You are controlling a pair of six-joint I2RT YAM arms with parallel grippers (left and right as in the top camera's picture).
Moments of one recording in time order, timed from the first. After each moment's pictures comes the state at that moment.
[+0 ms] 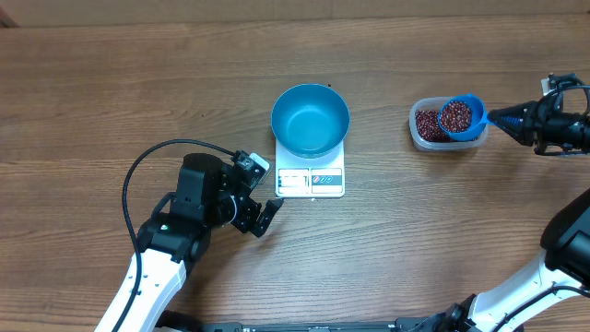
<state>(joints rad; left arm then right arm) -0.30 1.09 0.66 -0.41 0.34 0.23 -0.60 2.01 1.68 -1.39 -1.08 -0.33</state>
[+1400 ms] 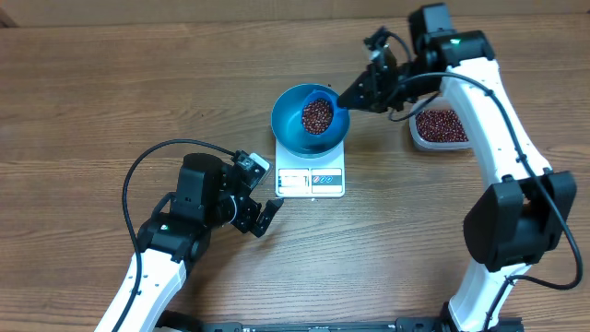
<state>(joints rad) -0.30 1.09 0.66 -0.41 0.34 0.23 0.18 1.99 1.87 -1.15 -0.83 0.09</state>
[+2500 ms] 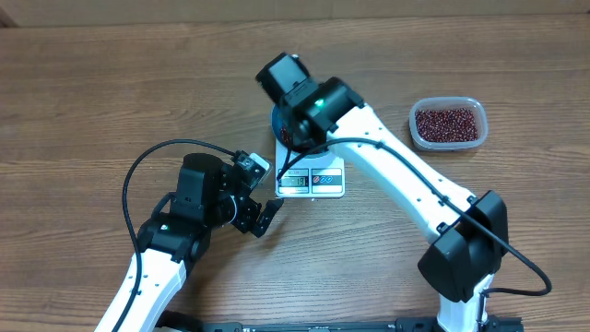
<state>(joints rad) -0.30 1.09 0.66 -0.41 0.34 0.23 0.72 1.99 1.90 -1.06 0.43 0.10</state>
